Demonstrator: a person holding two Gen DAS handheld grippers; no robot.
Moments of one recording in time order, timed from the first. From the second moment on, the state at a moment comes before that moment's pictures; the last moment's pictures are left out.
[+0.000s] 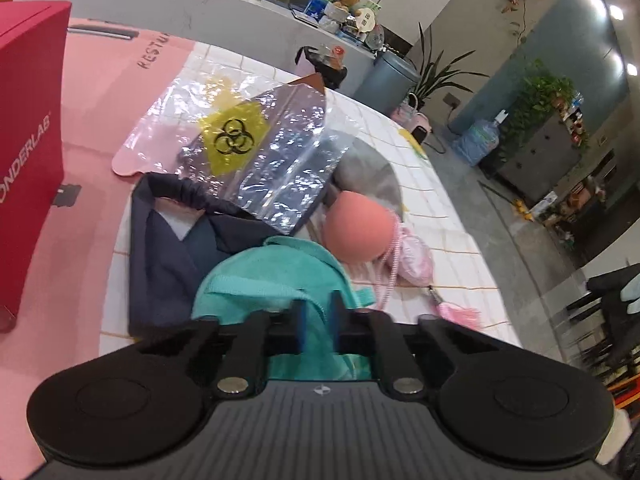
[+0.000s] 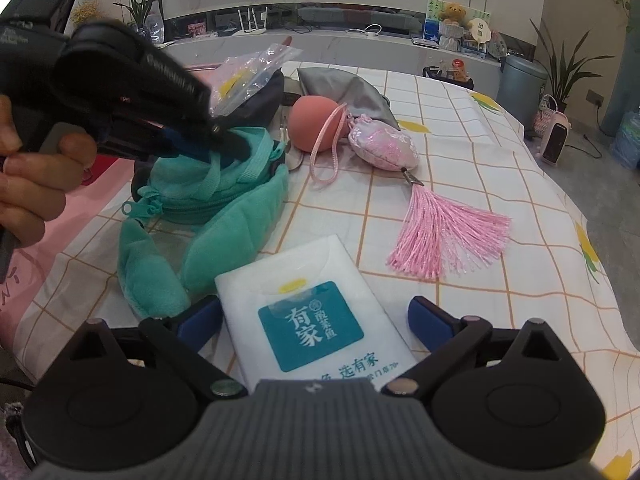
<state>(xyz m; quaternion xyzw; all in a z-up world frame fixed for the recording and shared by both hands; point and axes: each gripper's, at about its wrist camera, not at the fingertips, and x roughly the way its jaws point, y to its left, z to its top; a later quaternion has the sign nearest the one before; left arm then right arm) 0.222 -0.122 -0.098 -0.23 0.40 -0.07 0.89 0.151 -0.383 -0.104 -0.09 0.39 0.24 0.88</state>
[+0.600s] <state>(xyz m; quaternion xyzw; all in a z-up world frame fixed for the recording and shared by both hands) 0.146 -0.095 -0.079 -0.14 0.38 -0.09 0.91 0.151 -0.384 -0.105 -0.09 0.39 0.24 0.88</state>
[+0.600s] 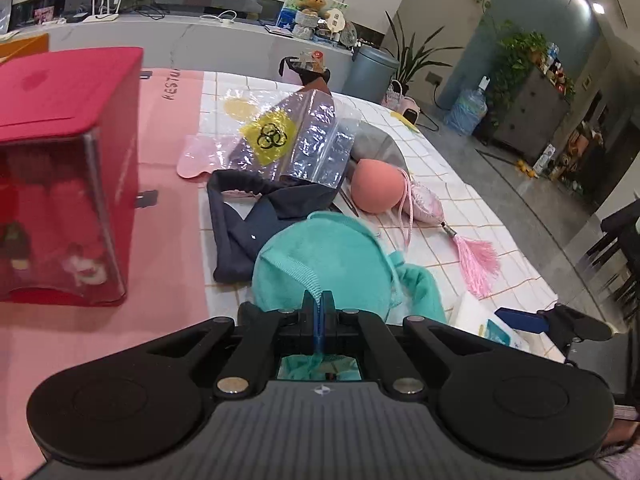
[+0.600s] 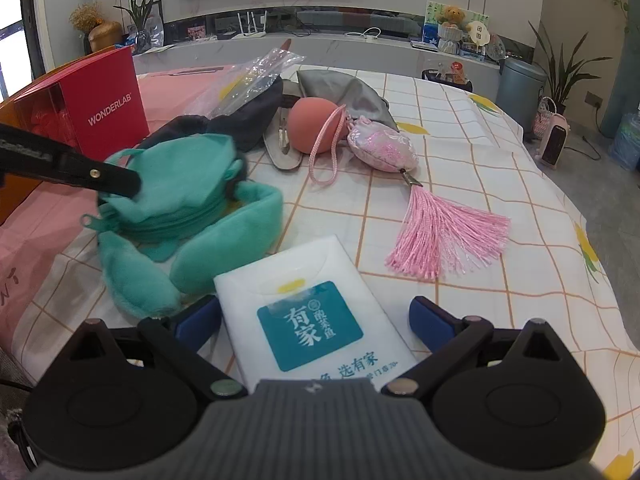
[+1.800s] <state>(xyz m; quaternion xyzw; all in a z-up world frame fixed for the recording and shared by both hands) 0.125 -0.061 -0.003 -0.21 0.29 -0.13 0.93 0.134 -0.390 -0.021 -0.12 0.35 0.18 0.91</state>
